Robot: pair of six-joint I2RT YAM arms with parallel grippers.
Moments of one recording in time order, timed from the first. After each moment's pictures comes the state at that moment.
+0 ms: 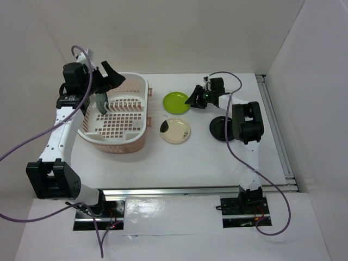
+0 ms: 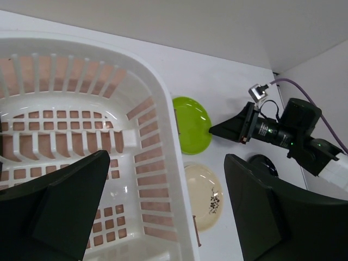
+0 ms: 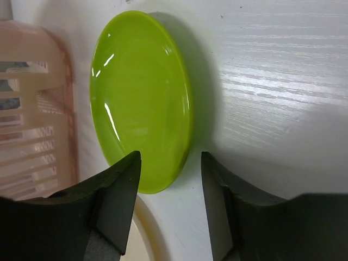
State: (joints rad) left arm 0.06 1.43 1.40 -0.27 0.40 -0.46; right arm 0.17 2.34 1.69 -0.06 -0.59 0.53
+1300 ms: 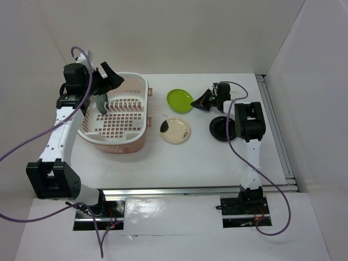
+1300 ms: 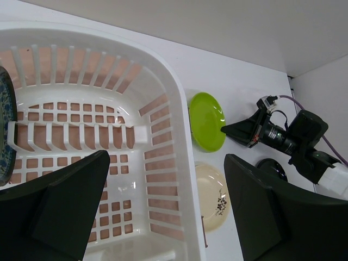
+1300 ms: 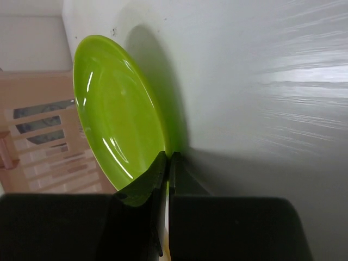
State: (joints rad) left arm 0.06 1.43 1.40 -0.30 0.33 -0.45; right arm 0.10 2.41 1.60 0.19 -0.69 0.86
